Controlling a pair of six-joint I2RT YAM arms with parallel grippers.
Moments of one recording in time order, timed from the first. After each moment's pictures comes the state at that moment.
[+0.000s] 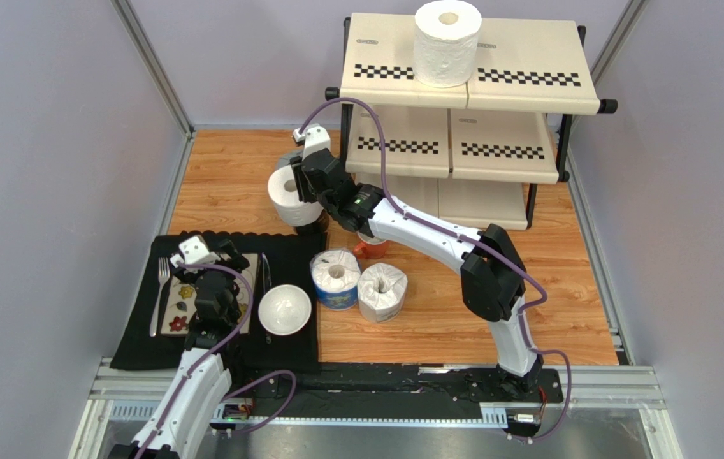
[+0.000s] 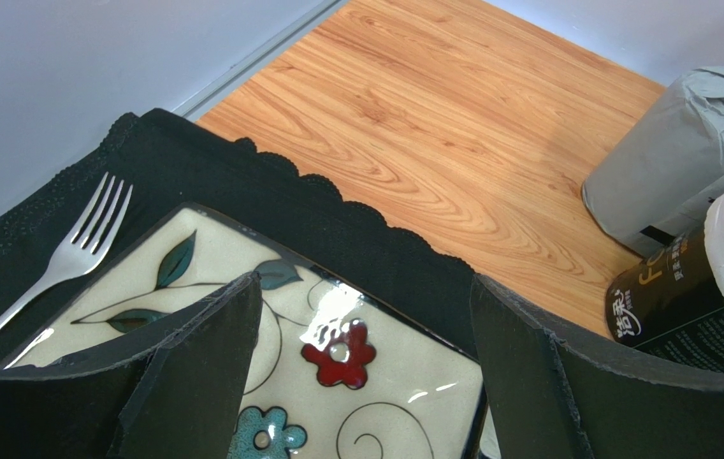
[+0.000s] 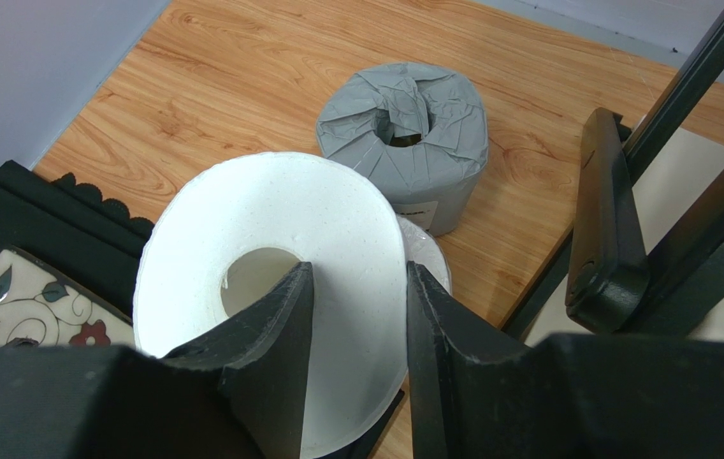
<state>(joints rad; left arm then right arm) -0.10 0.48 0.04 0.33 -0.56 -0.27 0.94 2.05 1.82 -0.13 0.39 0.25</state>
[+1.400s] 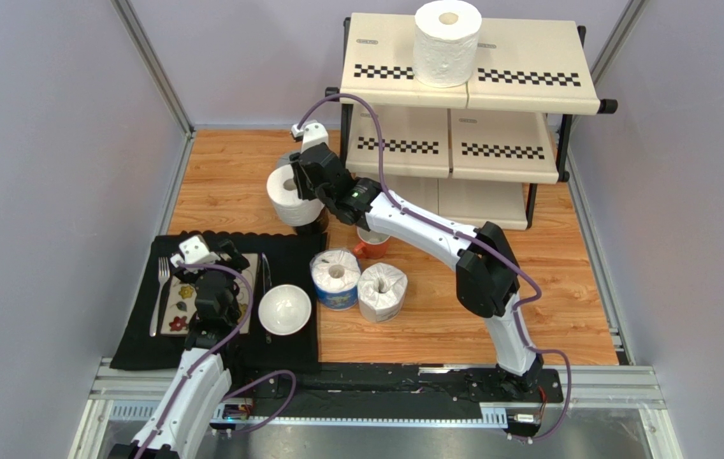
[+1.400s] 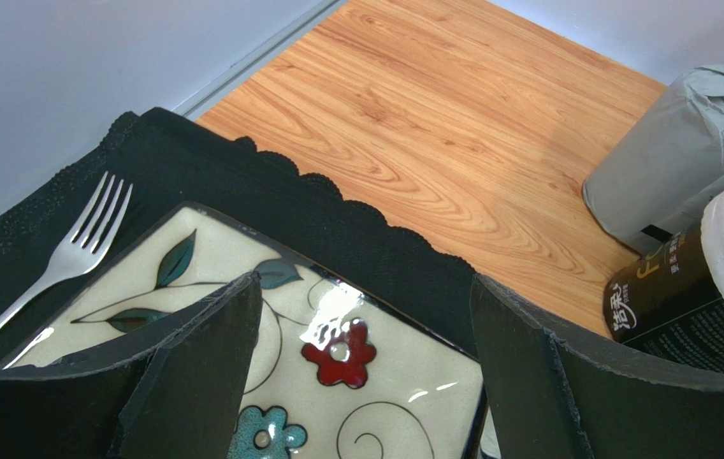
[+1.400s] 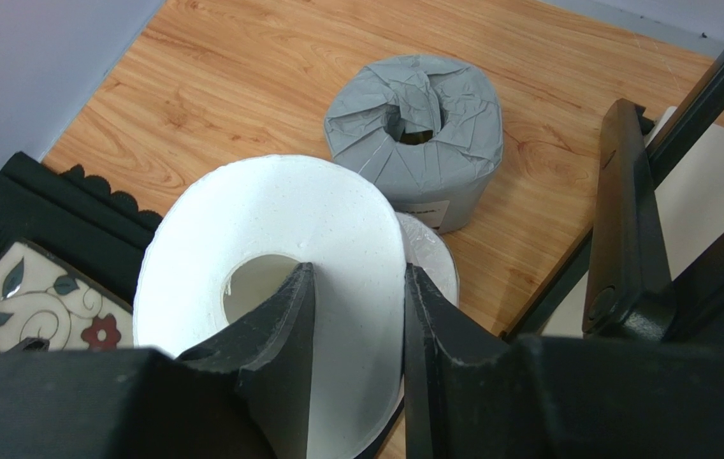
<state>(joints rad) -0.10 0.49 0.04 0.33 -0.56 -0.27 0.93 2.09 1.91 -0.21 0.35 0.28</state>
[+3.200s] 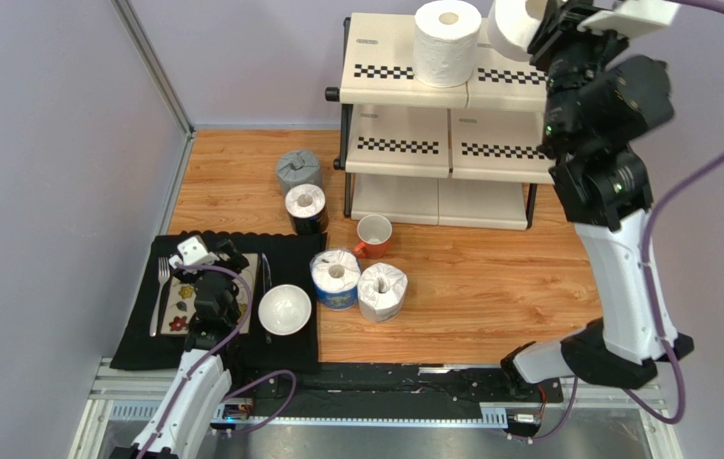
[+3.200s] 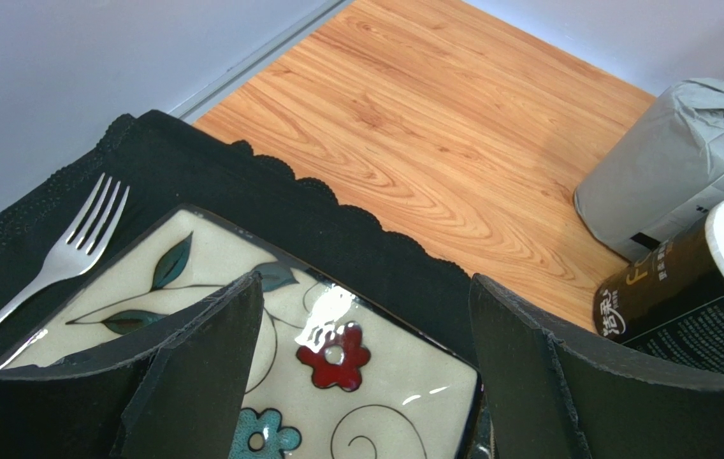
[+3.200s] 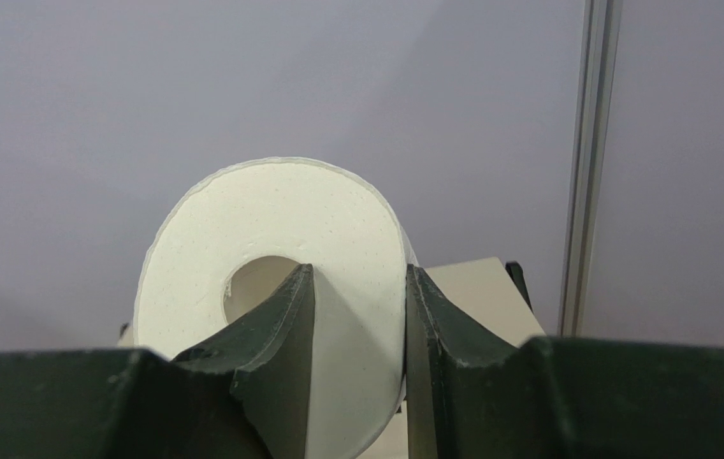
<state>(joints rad) -0.10 0.47 0.04 0.33 -0.56 -0.28 0.56 1.38 2.18 -0.23 0.67 -0.16</state>
